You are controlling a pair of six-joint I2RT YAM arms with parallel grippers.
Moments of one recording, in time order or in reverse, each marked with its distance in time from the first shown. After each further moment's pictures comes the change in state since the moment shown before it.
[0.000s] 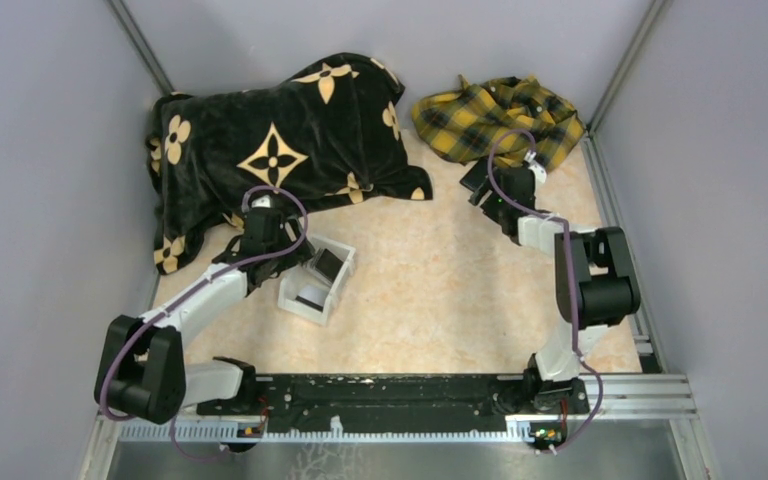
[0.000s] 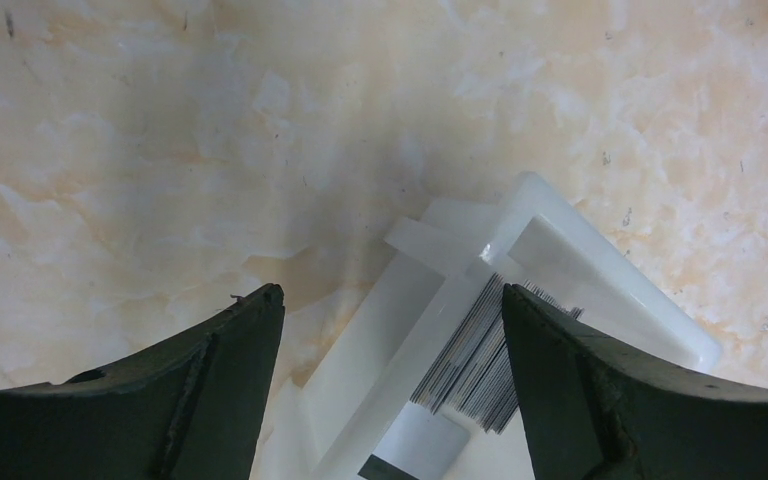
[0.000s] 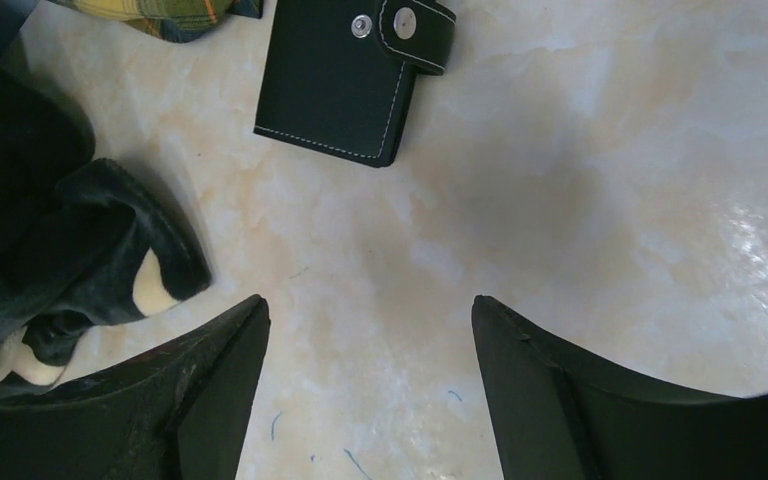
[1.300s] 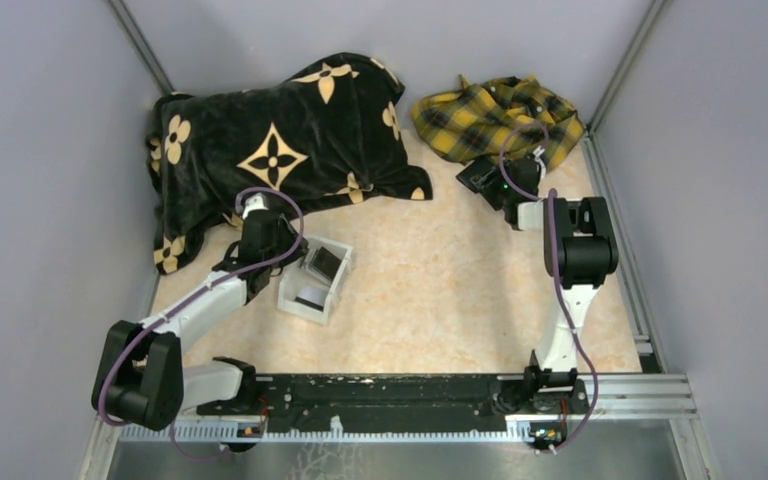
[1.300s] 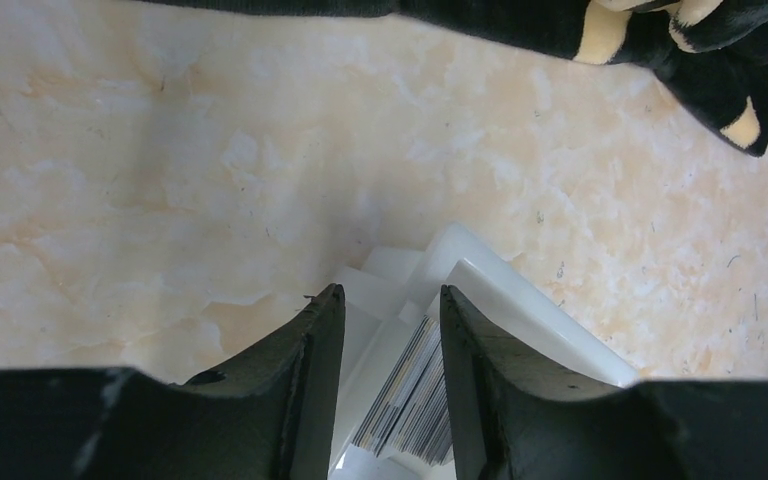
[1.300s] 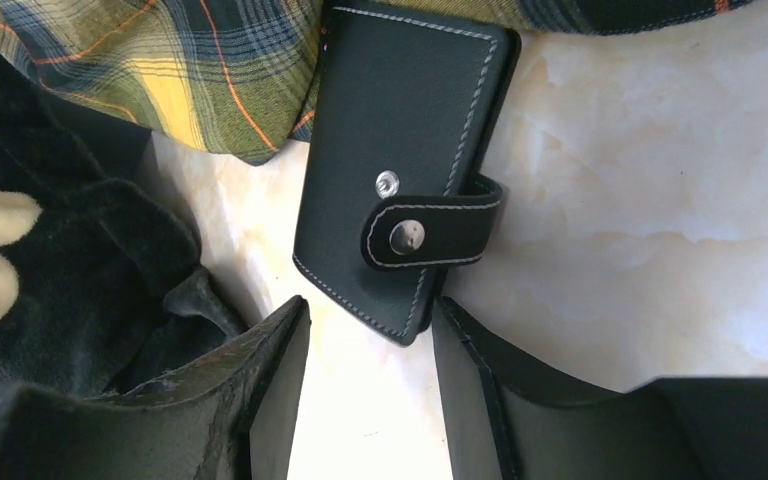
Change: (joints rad) left arm -0.005 -0.025 -0.067 0.188 -0.029 -0.082; right arm -0.101 0.340 0.180 0.288 -0.248 0.222
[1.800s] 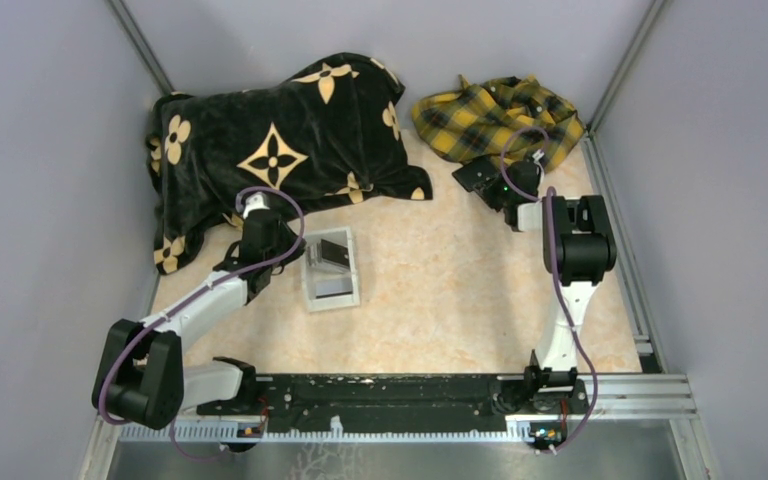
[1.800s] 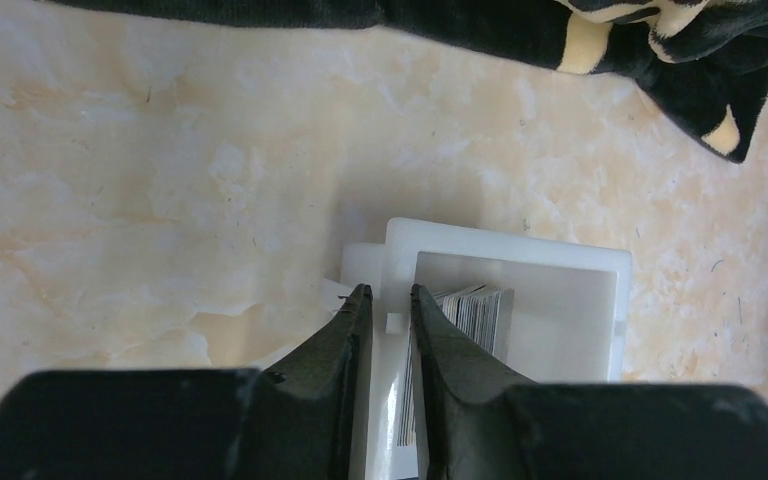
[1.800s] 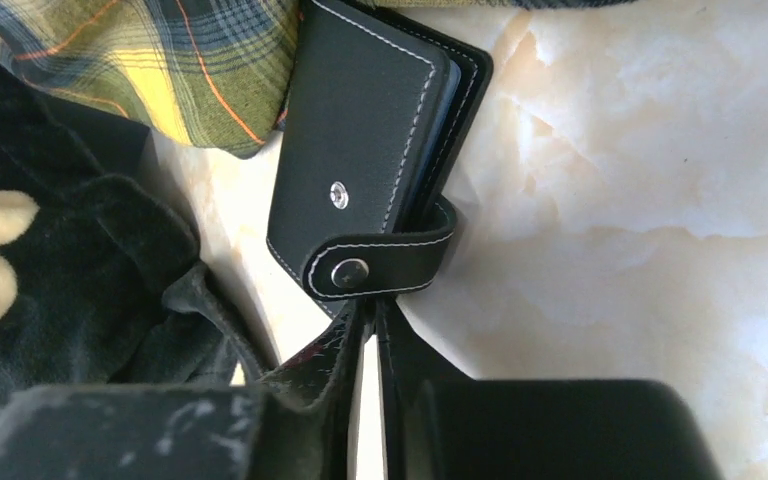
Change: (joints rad) left arm 0.000 0.008 0.000 0.028 0.003 -0.015; right arm -0.009 0.032 0.001 0.023 -0.038 0.034
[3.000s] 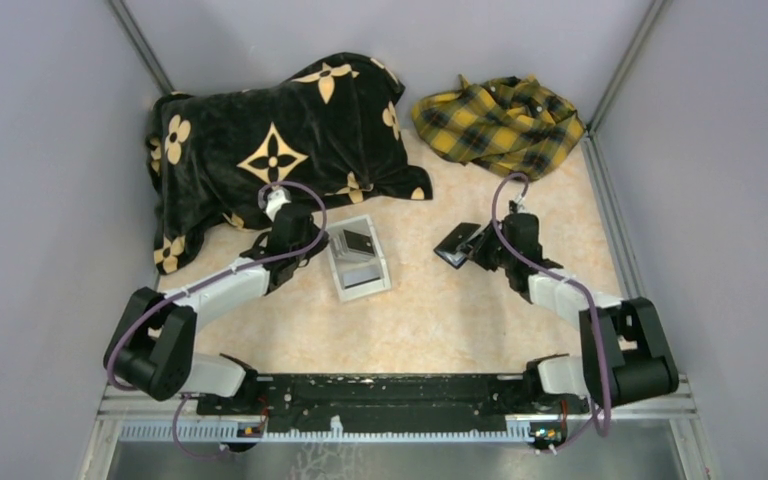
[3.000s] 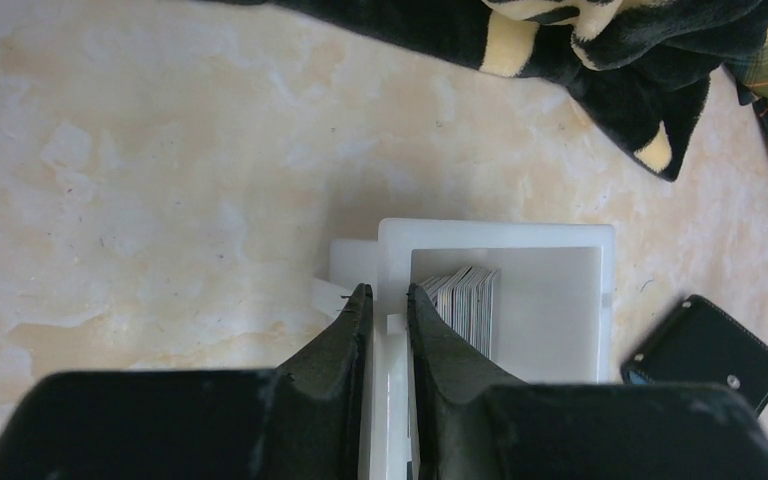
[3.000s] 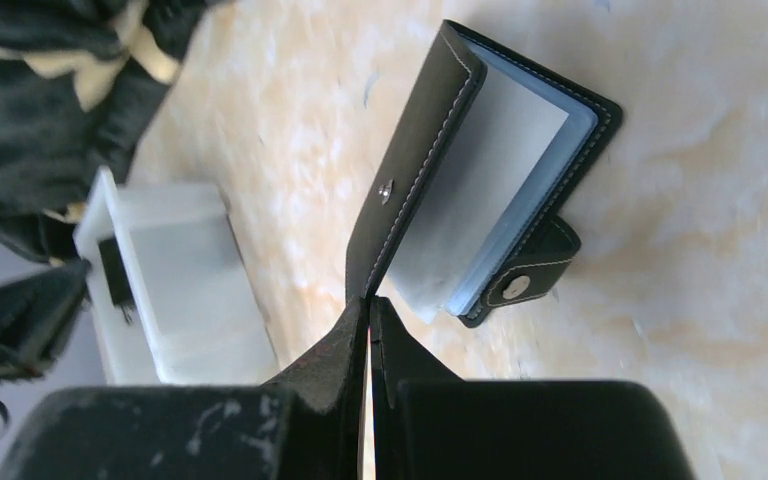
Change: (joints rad) left arm -0.170 0.145 0.090 0.050 -0.122 -0.190; right arm 0.176 -0.736 -0.576 -0.241 -0.047 -0.124
